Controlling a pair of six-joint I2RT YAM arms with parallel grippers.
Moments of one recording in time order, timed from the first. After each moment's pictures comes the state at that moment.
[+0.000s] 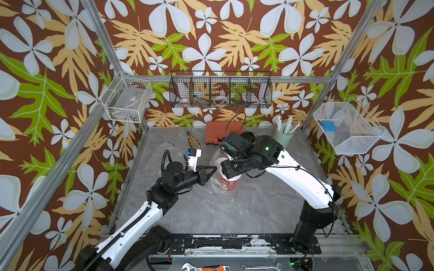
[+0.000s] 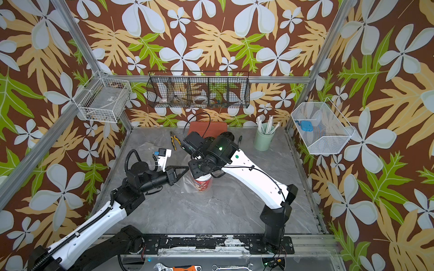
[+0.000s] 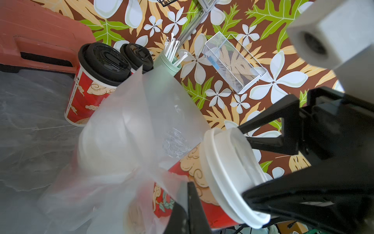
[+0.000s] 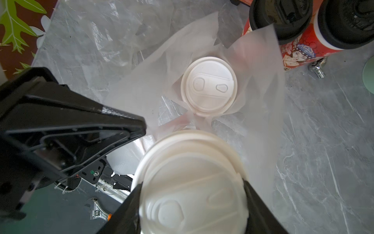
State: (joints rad) left arm -0.51 0.90 0.65 0.09 0.49 -0.70; right arm 1.00 1.81 2.21 -1.53 0.17 0.50
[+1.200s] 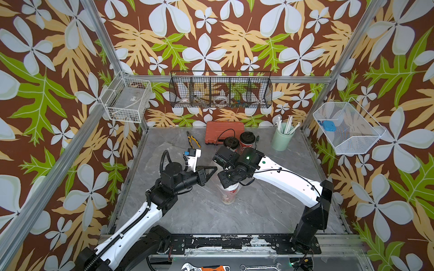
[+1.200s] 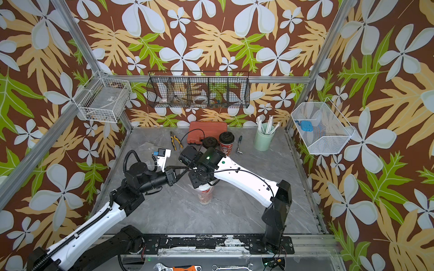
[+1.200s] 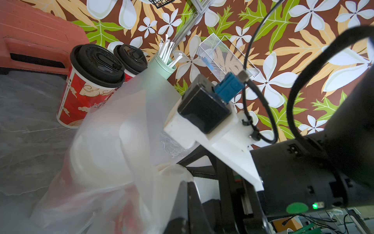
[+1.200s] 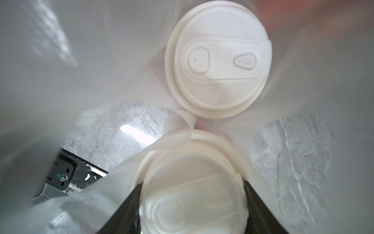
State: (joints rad) left arm -0.51 0.89 0.64 0.12 0.51 -0.72; right arm 1.00 1.77 1.83 -1.31 0.14 0.51
